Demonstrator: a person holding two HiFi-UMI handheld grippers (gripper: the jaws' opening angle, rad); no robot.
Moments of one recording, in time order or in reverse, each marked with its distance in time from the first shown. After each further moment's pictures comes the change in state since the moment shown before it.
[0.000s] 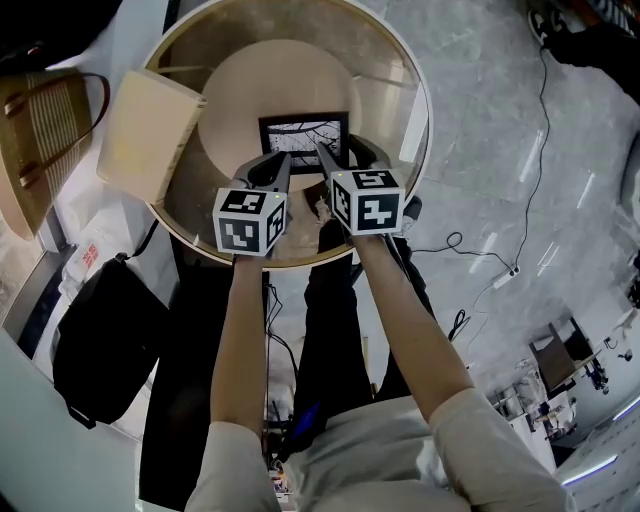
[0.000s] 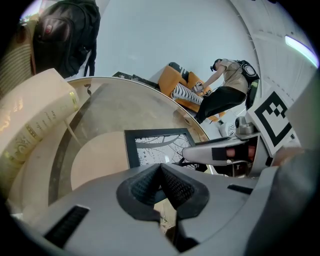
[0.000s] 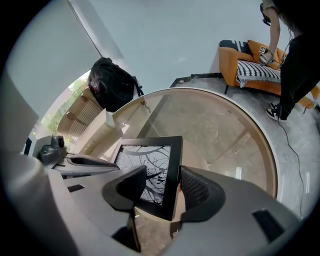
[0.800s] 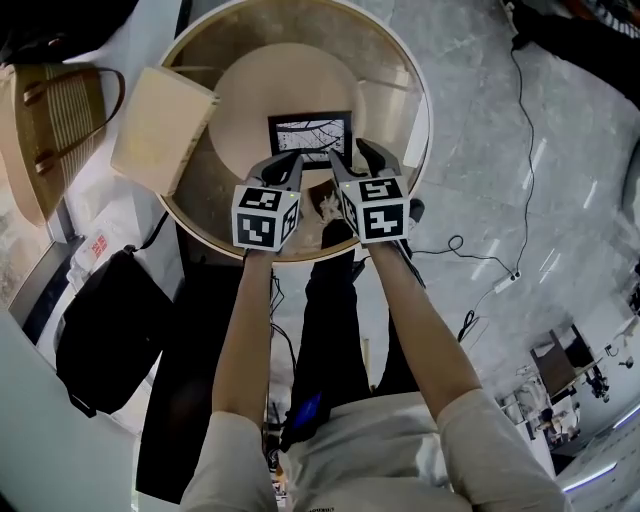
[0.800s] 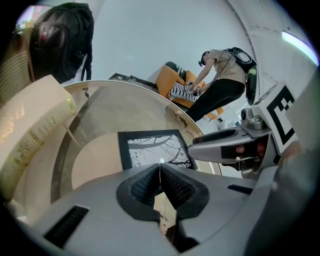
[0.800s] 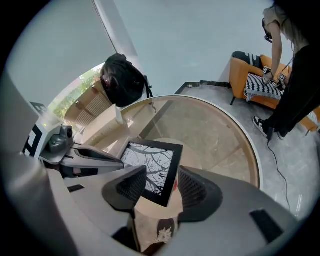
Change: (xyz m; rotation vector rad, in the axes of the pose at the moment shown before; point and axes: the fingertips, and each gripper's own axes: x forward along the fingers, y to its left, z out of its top) left arm -0.008 -0.015 -0.002 0.037 0.001 0.009; right arm -0.031 0.004 0.003 -0.158 -0.007 -0.021
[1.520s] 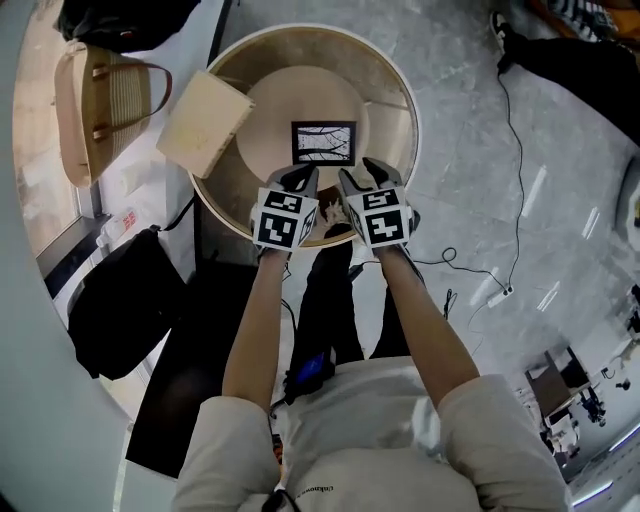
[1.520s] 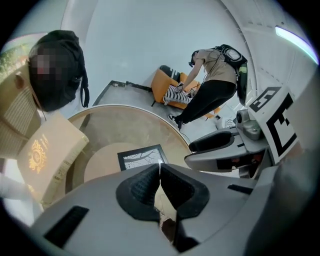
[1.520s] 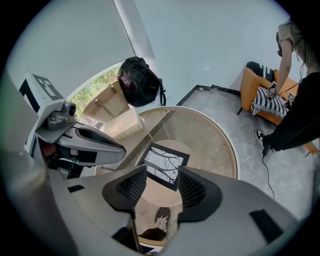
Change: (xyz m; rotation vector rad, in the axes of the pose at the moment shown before) left arm -0.101 -0.051 0.042 0.055 0.001 0.015; right arm -0.095 0.048 0.030 -0.130 0.047 0.035
